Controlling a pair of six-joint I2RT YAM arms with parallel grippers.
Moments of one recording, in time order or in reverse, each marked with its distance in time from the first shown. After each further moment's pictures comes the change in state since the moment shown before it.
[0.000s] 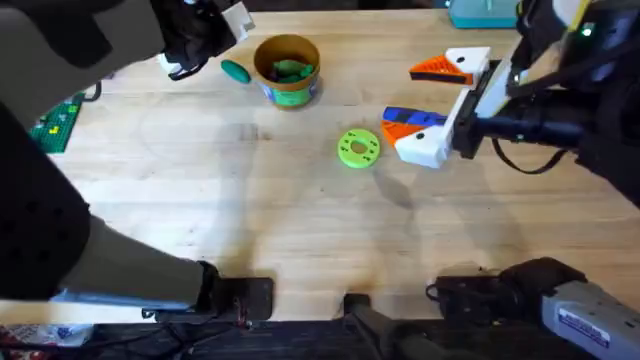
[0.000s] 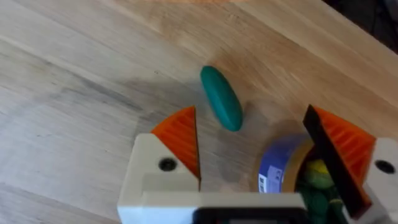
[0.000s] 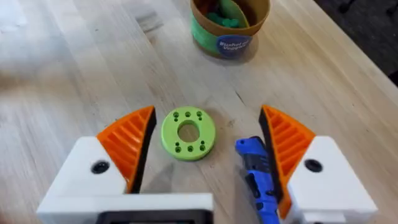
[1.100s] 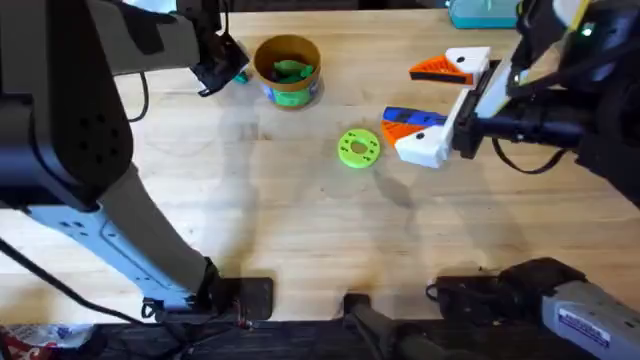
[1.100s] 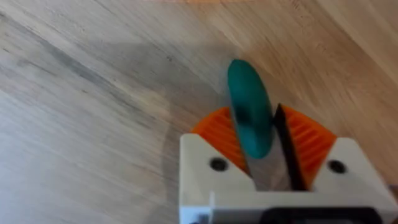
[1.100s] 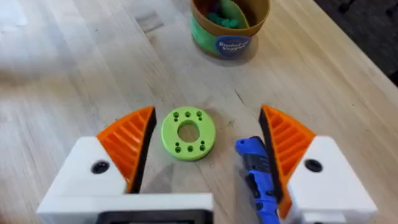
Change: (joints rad) left arm 0.001 0.254 0.013 0.130 -0.036 -0.164; right arm 0.000 0.000 0.000 0.000 0.000 0.000
